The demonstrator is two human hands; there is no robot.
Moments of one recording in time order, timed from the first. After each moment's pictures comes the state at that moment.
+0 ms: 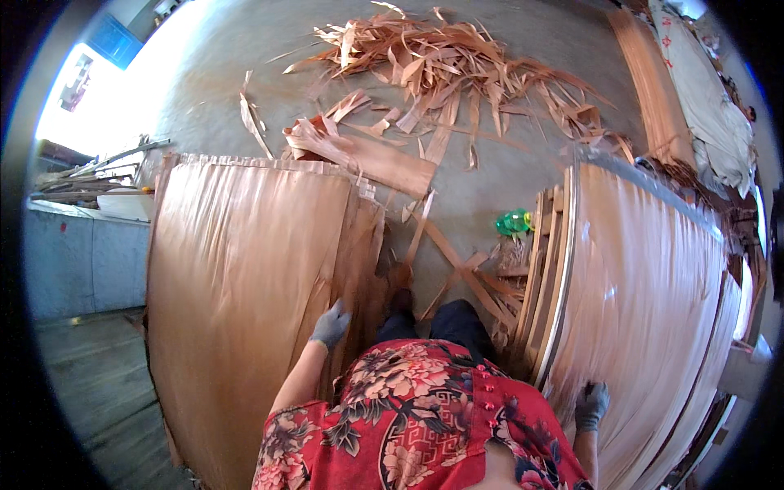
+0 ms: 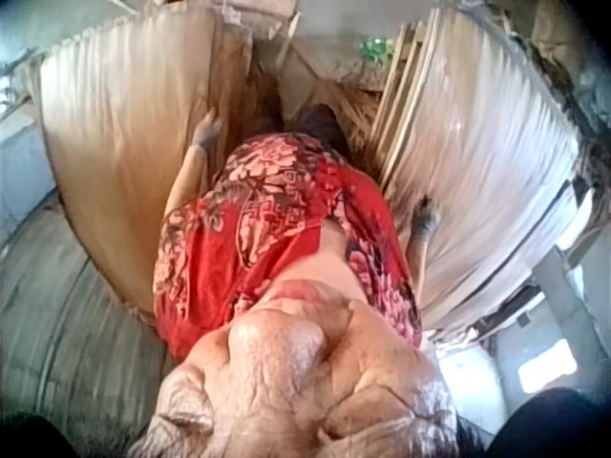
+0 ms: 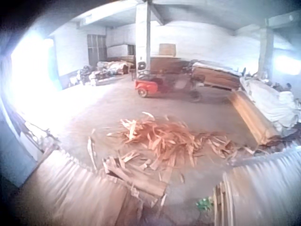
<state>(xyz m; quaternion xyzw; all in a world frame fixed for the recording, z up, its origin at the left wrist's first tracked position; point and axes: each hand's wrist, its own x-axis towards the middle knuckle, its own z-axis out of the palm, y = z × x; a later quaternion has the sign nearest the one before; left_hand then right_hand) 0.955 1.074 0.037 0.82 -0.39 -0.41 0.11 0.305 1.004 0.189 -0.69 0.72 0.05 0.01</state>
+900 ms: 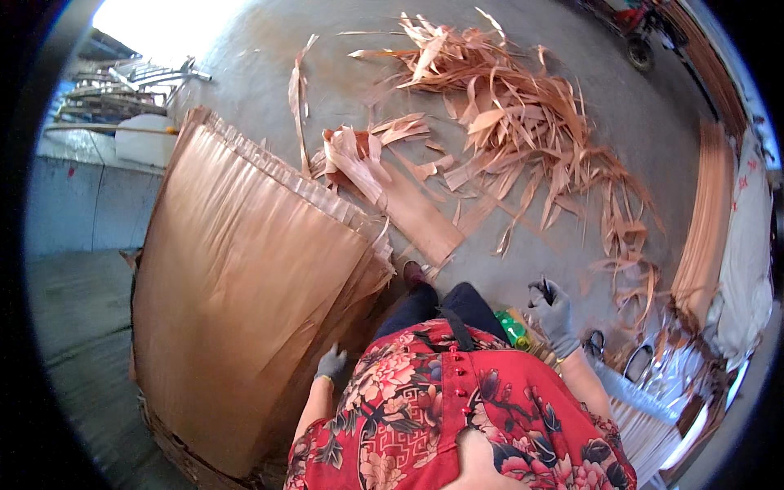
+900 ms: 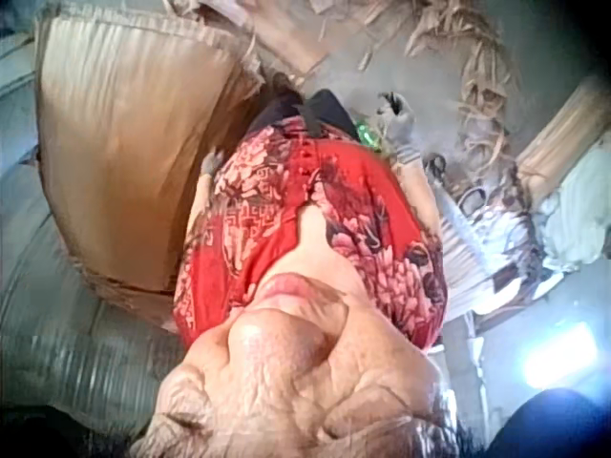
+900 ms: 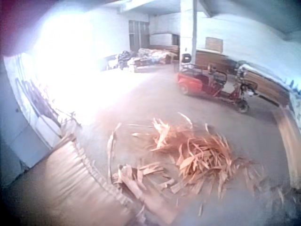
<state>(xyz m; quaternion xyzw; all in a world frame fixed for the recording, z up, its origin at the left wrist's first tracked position) 0.979 0.908 -0.001 0.86 -0.07 -0.50 0.05 0.769 0.421 0.168 -0.67 0.48 -0.09 0.56</state>
